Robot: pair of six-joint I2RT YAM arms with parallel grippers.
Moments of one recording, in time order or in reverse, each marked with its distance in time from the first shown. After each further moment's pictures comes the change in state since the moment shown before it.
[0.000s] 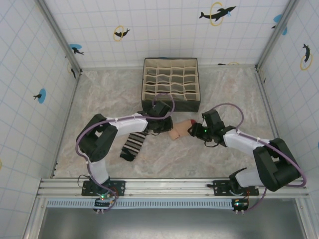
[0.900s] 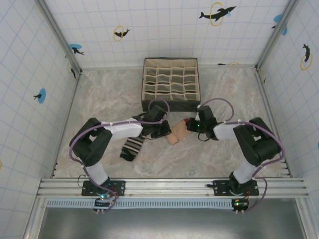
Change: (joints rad) left arm -0.001 -0.089 -0.138 0.076 0.079 -0.082; right arm 0.009 0.324 0.094 0.351 0.035 -0.115
